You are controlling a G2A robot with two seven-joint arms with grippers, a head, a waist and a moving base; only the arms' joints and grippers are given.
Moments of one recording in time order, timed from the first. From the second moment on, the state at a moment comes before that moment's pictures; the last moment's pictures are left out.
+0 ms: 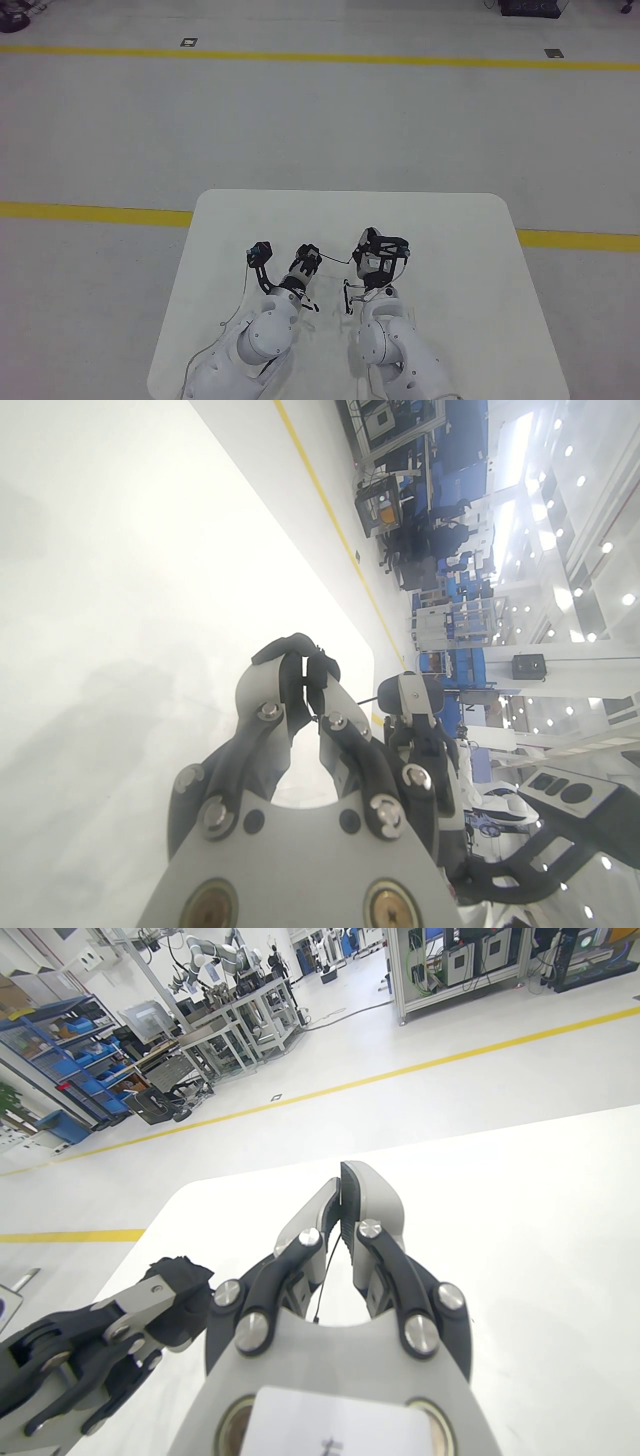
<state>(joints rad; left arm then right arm) 1.56 -1.32 -1.01 -1.72 0.20 0.32 0.13 -1.53 -1.50 1.05 -1.53 -1.19 0.30 -0.19</state>
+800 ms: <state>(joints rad) 1.56 -1.32 -1.01 -1.72 0.20 0.32 0.13 -1.53 -1.51 1.07 -1.53 -1.19 0.28 -0.18</state>
